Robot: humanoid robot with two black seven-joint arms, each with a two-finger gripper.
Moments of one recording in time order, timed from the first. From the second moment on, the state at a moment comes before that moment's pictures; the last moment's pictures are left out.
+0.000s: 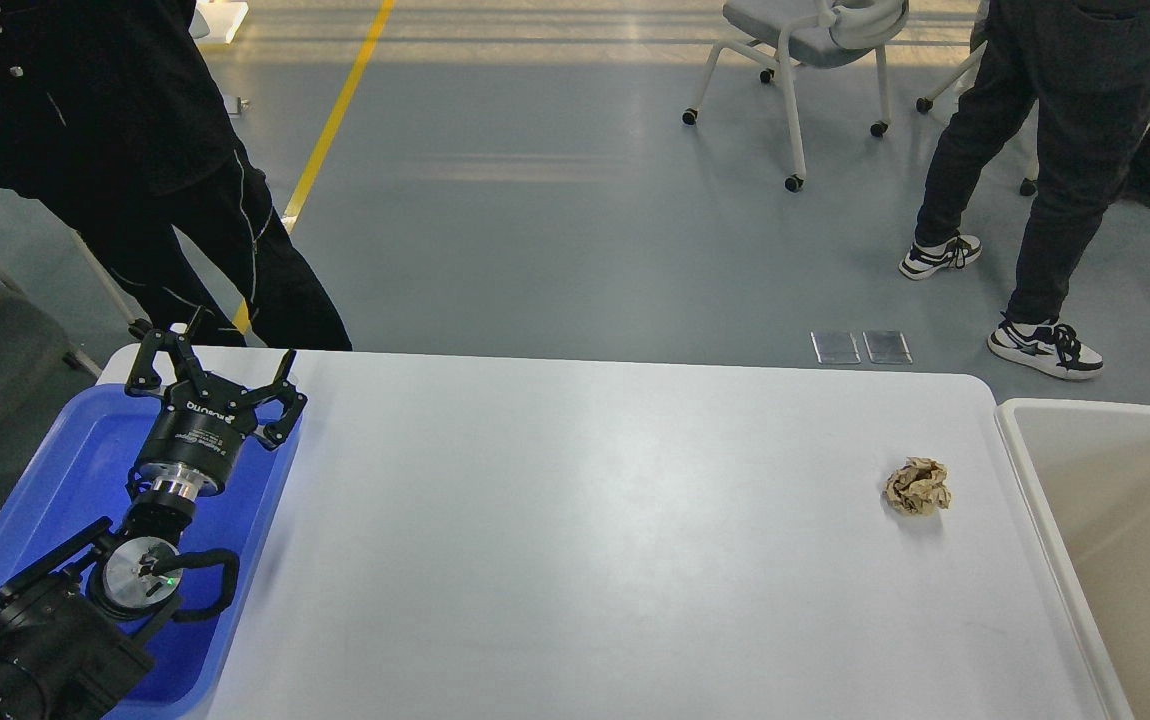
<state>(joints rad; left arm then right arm) -0.49 0.34 -0.88 -0.55 -0.07 -0.64 -0.50 0.45 -0.47 0.22 0.06 -0.06 -0.10 0.15</state>
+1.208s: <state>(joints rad) -0.49 0.34 -0.88 -0.55 -0.08 -0.64 -0.50 0.25 -0.61 1.13 0.60 -0.08 0.15 0.16</state>
